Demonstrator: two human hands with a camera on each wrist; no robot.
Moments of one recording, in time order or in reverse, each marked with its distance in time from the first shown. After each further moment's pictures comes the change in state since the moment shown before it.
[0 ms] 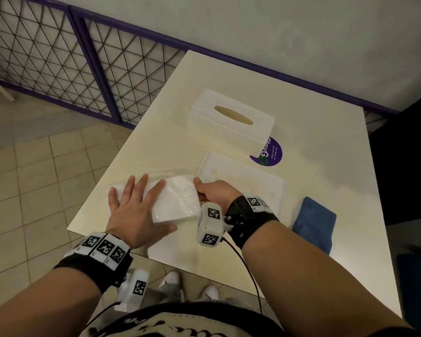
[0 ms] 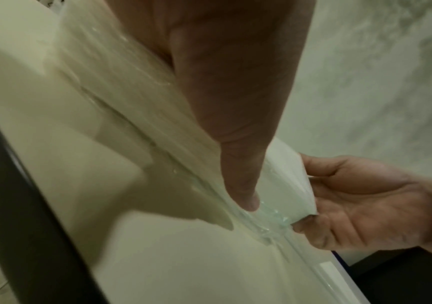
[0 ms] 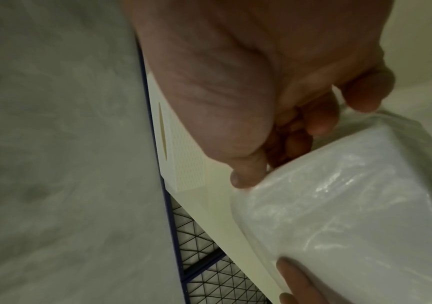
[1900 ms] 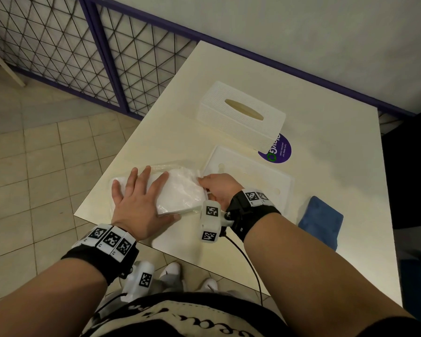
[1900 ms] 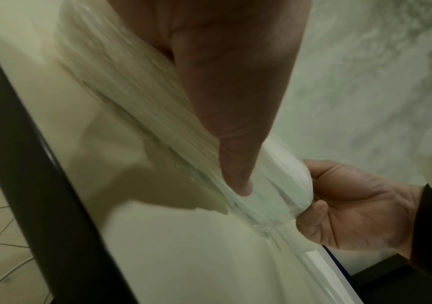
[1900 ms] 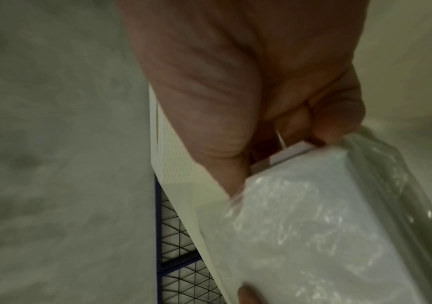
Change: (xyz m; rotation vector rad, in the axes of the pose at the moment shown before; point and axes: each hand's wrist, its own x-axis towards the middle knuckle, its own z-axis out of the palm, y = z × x) left_hand -0.007 0.001 0.004 -0.033 0.042 -0.062; right_hand -0.001 -0.003 0.011 -0.115 0.019 -0.070
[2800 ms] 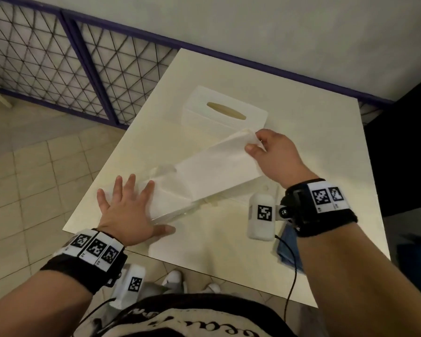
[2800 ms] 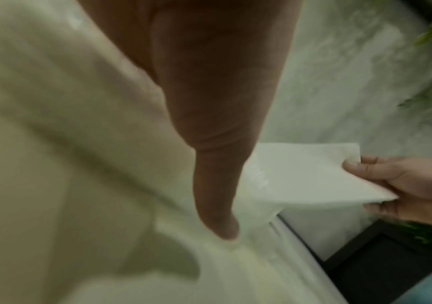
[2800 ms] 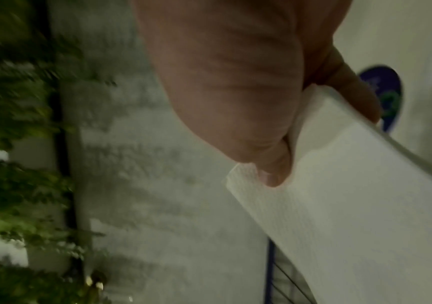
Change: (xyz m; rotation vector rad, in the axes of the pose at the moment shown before) left_hand -0.001 0.018 -0.034 0.128 -0.246 -0.062; right_hand -0.085 -0.030 -0.122 -0.582 0.540 -0.540
